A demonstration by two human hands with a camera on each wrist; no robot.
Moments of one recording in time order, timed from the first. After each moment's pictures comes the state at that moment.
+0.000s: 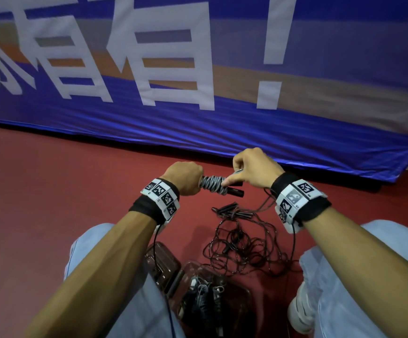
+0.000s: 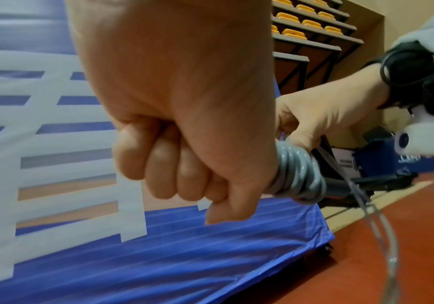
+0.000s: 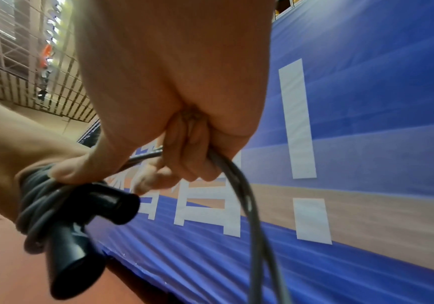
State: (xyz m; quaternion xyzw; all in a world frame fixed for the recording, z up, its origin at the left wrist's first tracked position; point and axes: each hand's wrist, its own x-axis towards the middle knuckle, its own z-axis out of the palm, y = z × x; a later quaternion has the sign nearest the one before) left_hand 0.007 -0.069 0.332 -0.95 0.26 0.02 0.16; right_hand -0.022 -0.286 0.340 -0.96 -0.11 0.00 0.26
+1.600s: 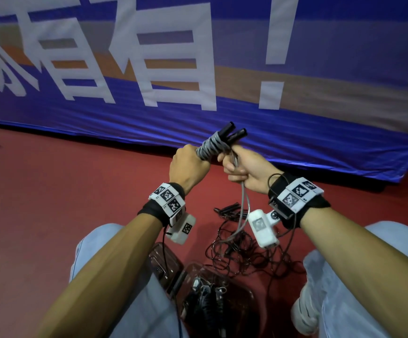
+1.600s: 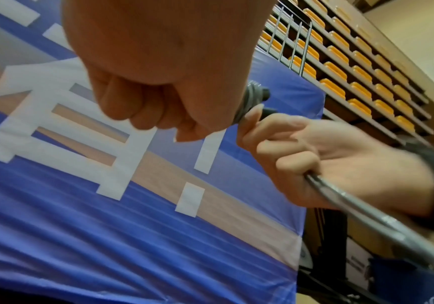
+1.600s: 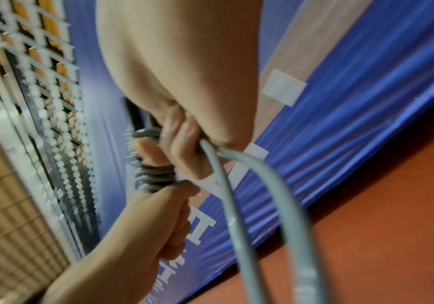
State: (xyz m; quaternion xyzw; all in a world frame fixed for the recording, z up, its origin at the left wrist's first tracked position) left_hand -0.001 -0.083 0.341 -0.94 0.03 -0.14 -0.31; right_hand -0.021 -0.252 0.345 -0.54 -0.04 0.20 0.82
